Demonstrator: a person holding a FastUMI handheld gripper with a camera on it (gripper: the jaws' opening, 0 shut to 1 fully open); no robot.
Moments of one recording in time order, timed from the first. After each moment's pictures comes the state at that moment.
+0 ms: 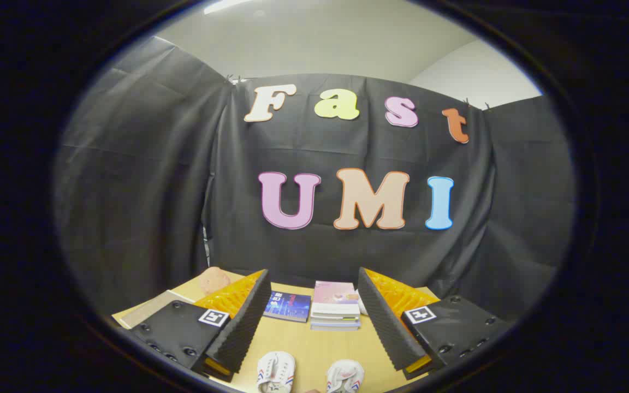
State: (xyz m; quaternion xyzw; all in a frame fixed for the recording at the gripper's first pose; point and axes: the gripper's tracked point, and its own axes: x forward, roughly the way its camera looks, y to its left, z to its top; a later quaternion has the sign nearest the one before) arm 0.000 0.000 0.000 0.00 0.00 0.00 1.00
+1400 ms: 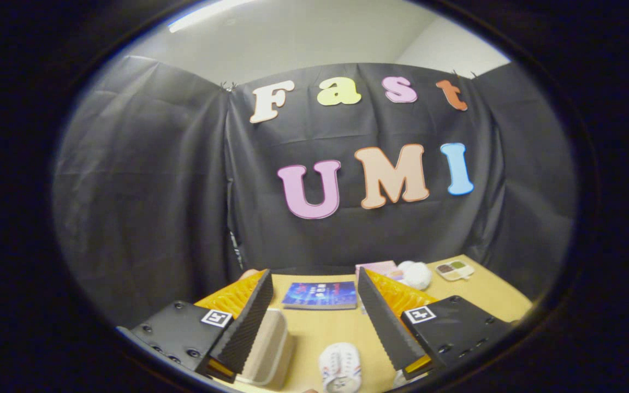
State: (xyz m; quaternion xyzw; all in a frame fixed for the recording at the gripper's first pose) arm -0.024 0.100 -0.052 0.14 0.02 0.05 0.99
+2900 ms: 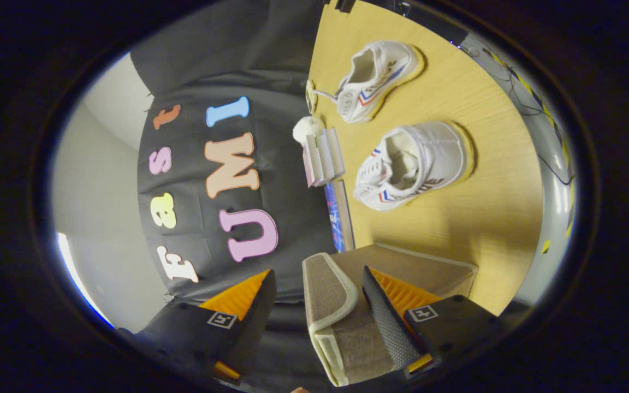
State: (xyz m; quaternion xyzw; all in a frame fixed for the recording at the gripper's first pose) arm -0.105 0.182 -0.289 0.80 0.04 -0.08 0.59
